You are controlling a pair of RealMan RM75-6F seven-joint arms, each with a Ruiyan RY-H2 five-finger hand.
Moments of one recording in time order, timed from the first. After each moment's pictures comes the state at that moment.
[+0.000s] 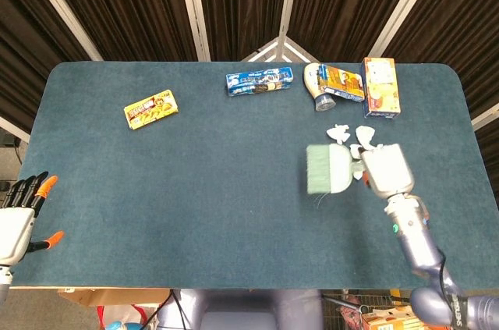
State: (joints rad) left arm -0.10 -1.10 -0.01 -1.67 1.50 1.43 0.08; right arm 0.63 -1.19 0.09 -1.81 -1.03 1.23 -0.75
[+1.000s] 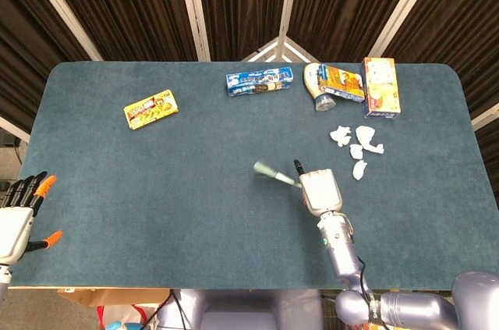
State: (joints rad) left arm -0.11 -1.09 -0.01 -1.66 1.49 1.43 0.07; right arm 0.68 -1.67 0.14 -1.61 -0.89 1.30 -0.93
